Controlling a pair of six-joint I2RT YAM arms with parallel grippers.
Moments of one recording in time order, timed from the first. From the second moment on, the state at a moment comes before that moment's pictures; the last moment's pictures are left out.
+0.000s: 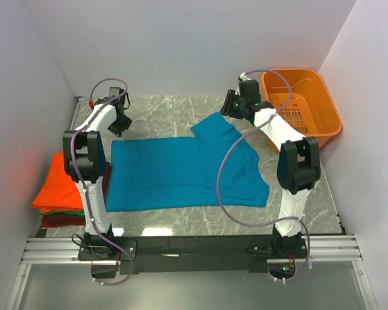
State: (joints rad) left arm -0.05 2.10 1.73 -0.76 -0.32 -0.98; right arm 0.25 1.95 1.62 -0.31 -0.10 0.42
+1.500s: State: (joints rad) left arm 0.00 2.20 1.72 -0.78 -0.42 -0.98; right arm 0.24 2.43 2.14 -0.56 -0.05 0.33
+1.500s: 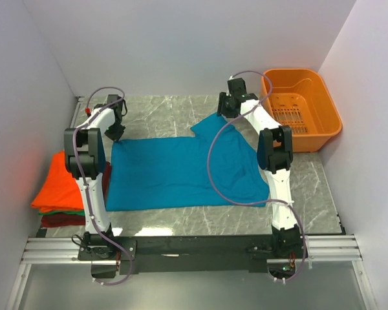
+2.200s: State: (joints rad) left arm 0.00 2.15 1.65 -0.72 -0.35 -0.96; right arm 0.25 2.56 2.27 -0.63 -0.05 0.48
